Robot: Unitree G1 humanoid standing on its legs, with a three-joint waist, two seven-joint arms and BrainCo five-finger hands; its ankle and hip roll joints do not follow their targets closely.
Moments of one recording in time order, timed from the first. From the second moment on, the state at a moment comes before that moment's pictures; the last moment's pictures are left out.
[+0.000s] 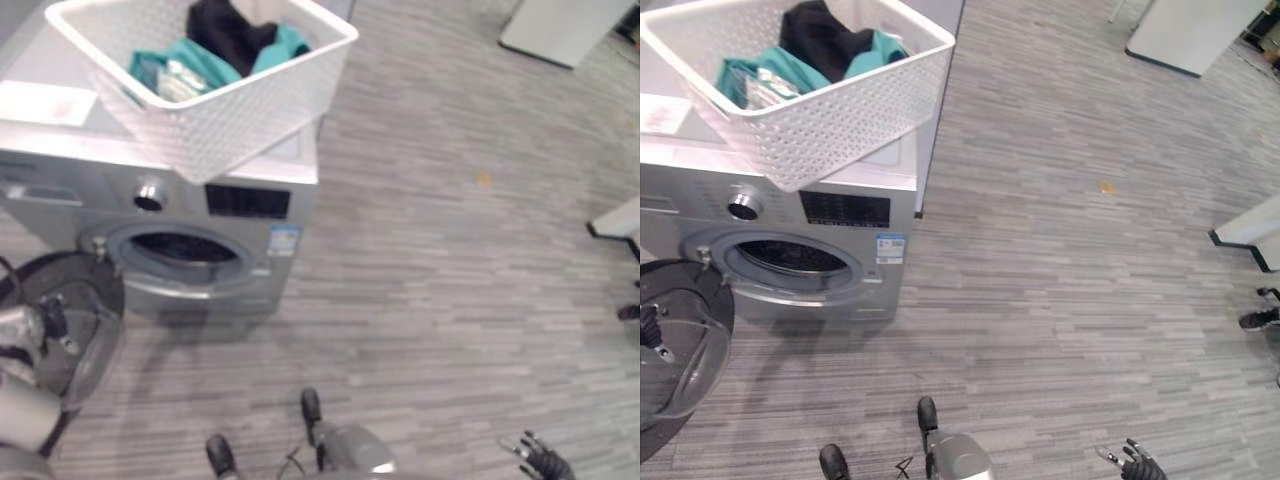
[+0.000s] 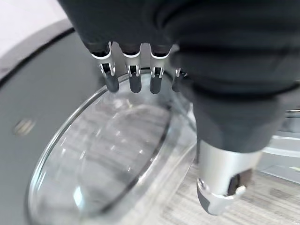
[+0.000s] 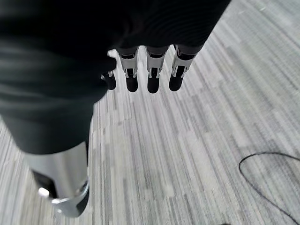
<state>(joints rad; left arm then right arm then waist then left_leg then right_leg) -0.63 1.02 -0.57 1.34 0.53 -0.06 -0.19 0.31 -0.52 -0.03 0.81 0.50 -0.05 0.14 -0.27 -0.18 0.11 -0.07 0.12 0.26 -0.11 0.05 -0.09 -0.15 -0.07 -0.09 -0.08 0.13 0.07</state>
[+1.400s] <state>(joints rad) -0.10 0.92 -0.24 0.90 0.47 -0.06 0.02 0.26 -0.42 0.01 0.89 0.39 -0.05 0.13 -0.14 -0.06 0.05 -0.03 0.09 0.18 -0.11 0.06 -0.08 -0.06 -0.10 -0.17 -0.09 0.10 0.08</state>
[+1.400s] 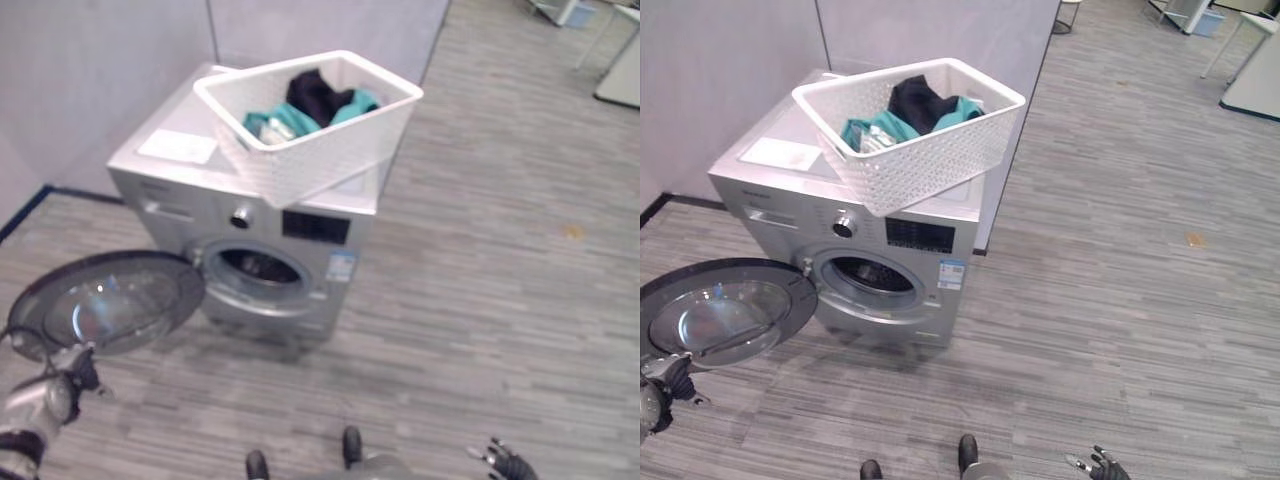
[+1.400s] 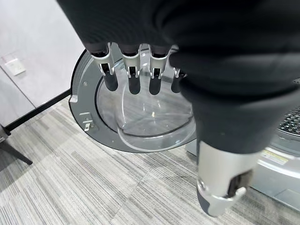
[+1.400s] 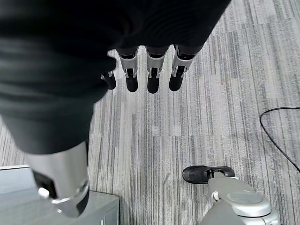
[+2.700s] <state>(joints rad) 0.12 0.33 -0.15 0.46 -0.38 -0.09 0.04 0.17 -0.31 0.10 0.97 0.35 -0.08 0.03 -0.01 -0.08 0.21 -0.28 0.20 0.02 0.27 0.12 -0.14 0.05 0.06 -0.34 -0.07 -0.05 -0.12</state>
